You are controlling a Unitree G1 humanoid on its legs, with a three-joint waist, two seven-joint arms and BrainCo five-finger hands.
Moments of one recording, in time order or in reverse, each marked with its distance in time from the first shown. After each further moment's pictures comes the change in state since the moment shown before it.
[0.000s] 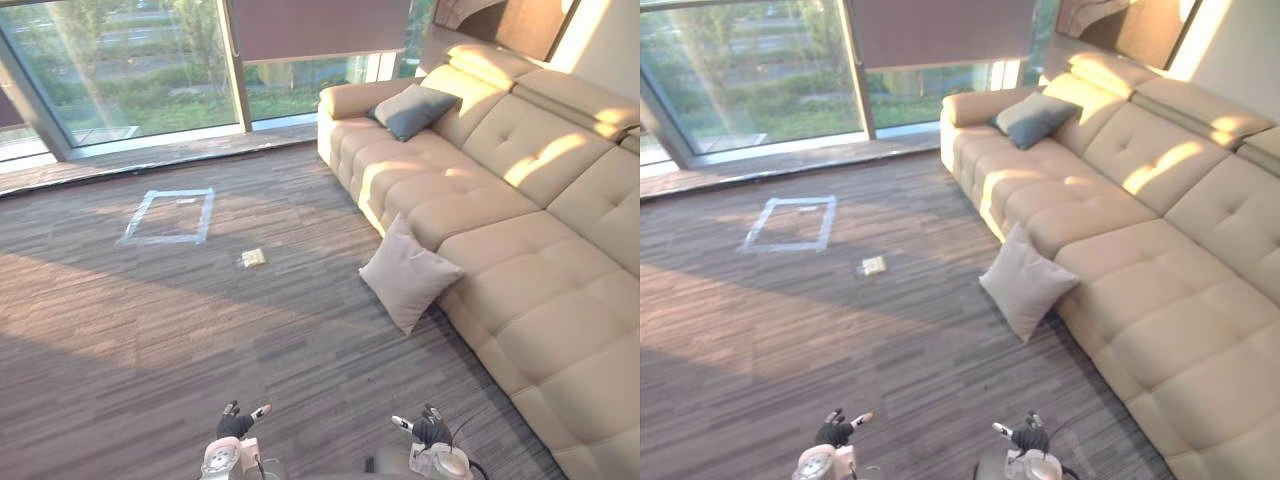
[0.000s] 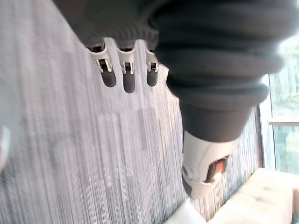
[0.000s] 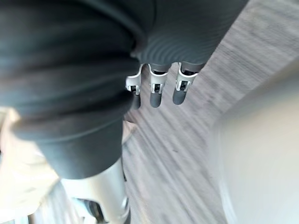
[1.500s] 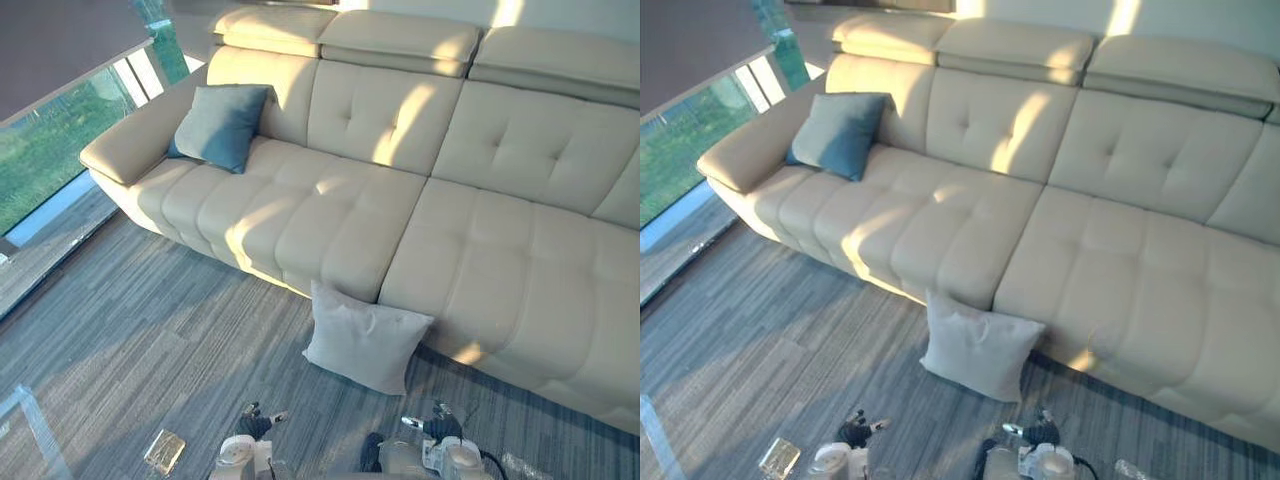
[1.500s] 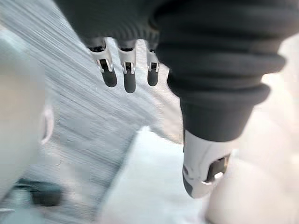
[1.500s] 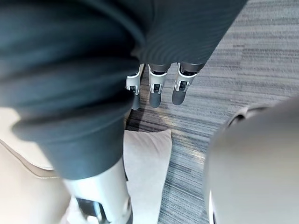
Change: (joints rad) left arm -0.008 -0.017 0.029 -0.008 0.057 0.010 -0.030; right arm -0.044 -0.060 0.051 0.085 -0.040 0.009 0.006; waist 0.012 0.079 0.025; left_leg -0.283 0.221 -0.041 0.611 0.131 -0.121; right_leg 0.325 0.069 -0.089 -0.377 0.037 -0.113
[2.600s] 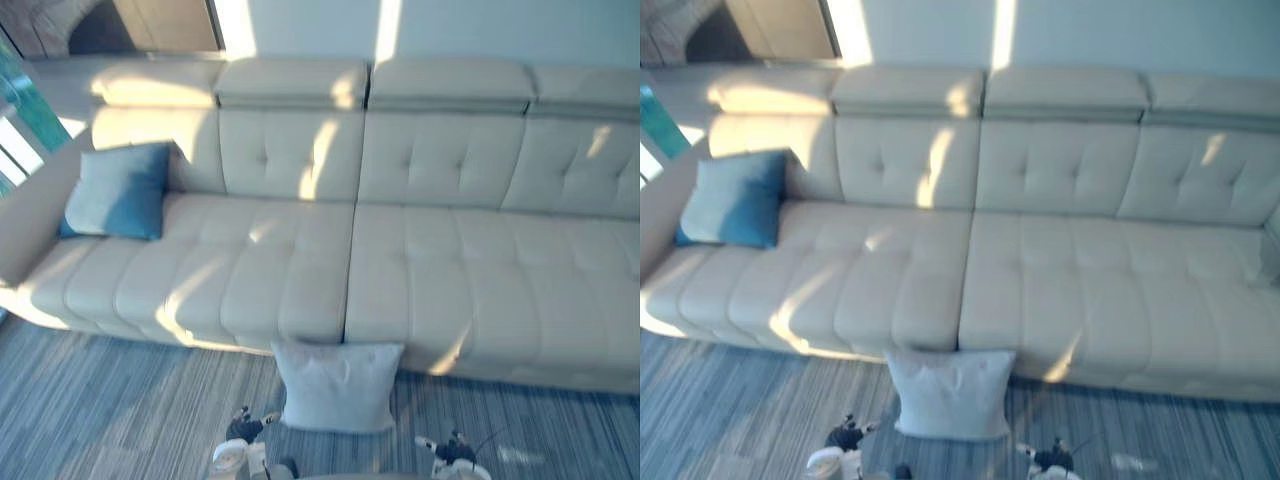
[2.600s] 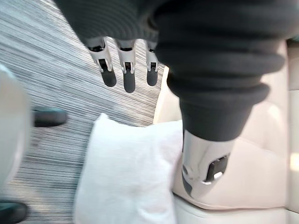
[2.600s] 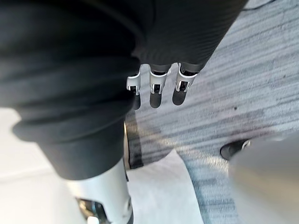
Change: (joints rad) left arm -0.098 0.027 -0.016 0.061 -0.073 -0.014 0.054; right arm -0.064 -0.016 -0.126 0.024 0.092 0.002 -0.061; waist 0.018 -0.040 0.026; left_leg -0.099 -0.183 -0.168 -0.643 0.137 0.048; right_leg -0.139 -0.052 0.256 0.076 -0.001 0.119
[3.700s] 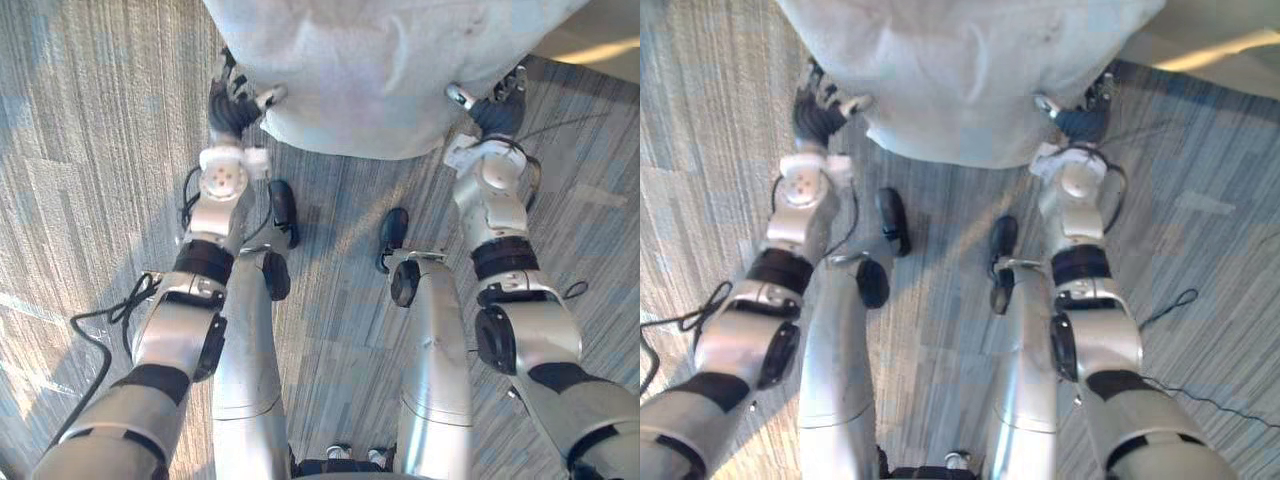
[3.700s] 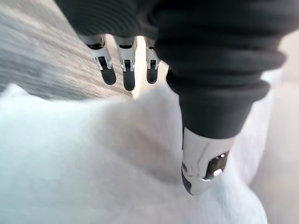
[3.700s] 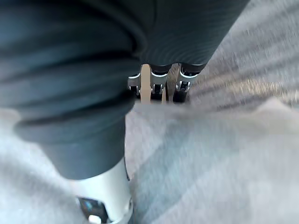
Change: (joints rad) left arm -1.023 0.256 -0.282 -0.304 -0.250 -0.065 0.178; right arm -1.110 -0.196 0.159 -0.191 0.236 -0.070 -0.207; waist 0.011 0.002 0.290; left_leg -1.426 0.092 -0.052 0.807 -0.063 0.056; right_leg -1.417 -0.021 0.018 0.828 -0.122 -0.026
